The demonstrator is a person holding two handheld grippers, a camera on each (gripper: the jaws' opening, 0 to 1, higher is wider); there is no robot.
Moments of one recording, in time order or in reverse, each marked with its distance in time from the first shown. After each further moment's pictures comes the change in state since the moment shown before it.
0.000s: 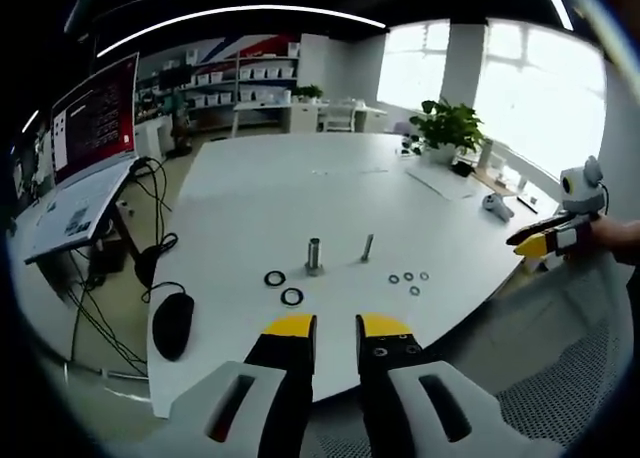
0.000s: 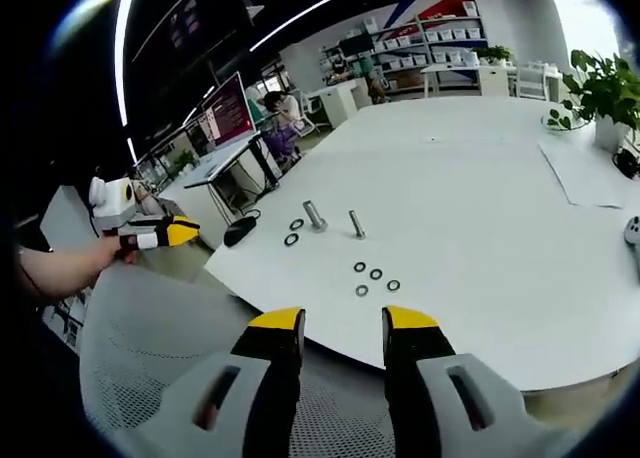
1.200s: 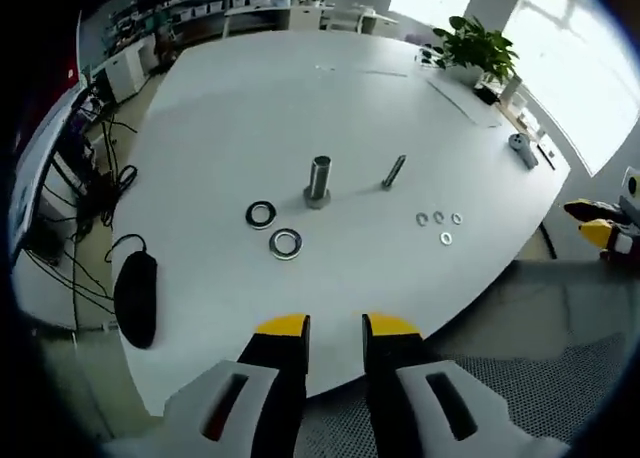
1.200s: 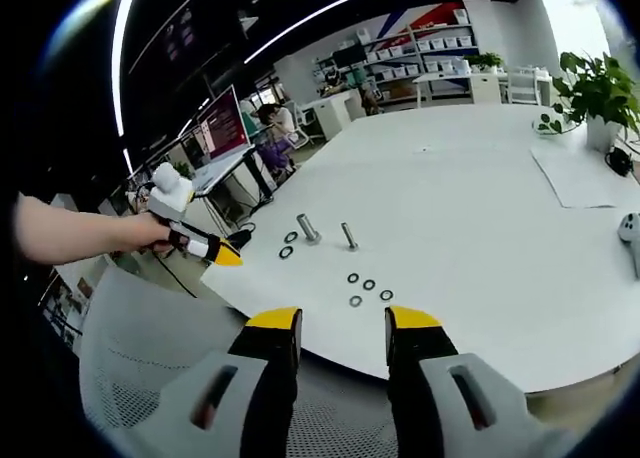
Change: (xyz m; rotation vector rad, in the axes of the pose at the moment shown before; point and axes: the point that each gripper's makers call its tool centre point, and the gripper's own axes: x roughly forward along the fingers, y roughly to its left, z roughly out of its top) left arm 0.092 0.012 -0.051 -0.041 0.511 -0.045; right arm -0.004 -0.007 0.011 0.022 -0.056 -0.028
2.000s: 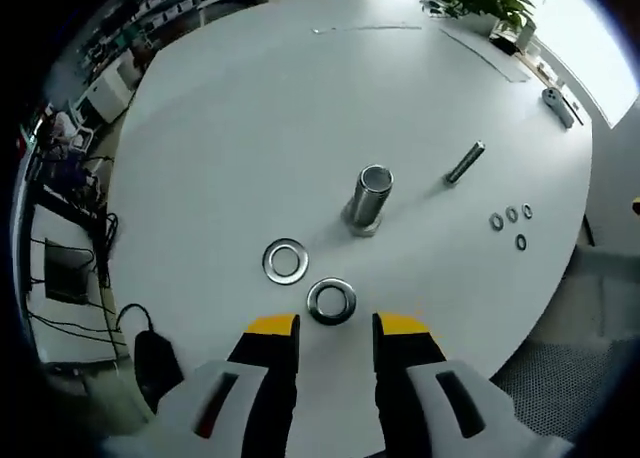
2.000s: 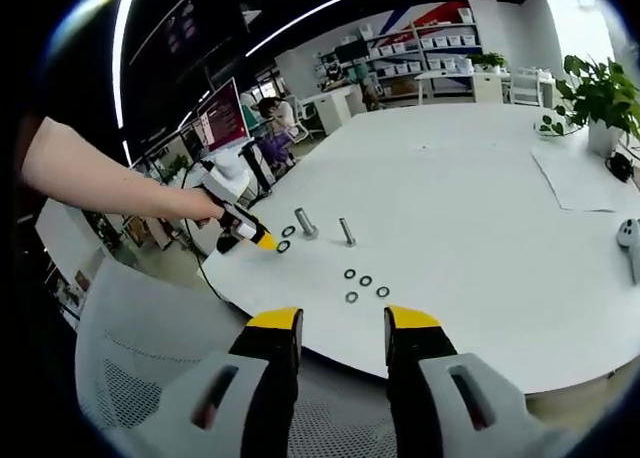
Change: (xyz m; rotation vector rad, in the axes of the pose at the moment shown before) left arm 0.070 0.060 0.048 0.140 0.142 0.103; right arm 0.000 -0.002 -0.003 -0.020 0.020 -0.008
